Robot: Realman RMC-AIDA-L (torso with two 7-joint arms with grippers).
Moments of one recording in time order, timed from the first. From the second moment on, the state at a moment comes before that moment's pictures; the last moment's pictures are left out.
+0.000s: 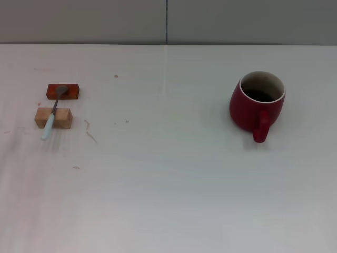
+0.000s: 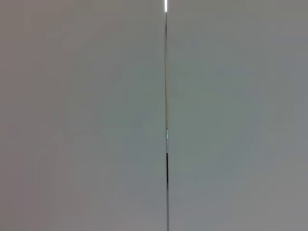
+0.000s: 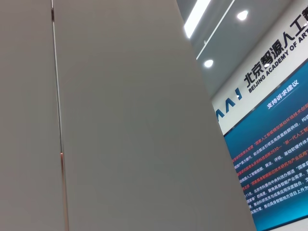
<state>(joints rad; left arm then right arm) -0.21 -2.07 -1.39 -0.29 2.66 1.24 -0.10 0.03 2.08 0.63 0.24 -1.74 -1.87 0.20</state>
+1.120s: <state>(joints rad) -0.21 -2.07 -1.39 -0.29 2.66 1.25 -0.10 0.07 2.08 0.63 0.23 -1.69 -1.70 0.20</state>
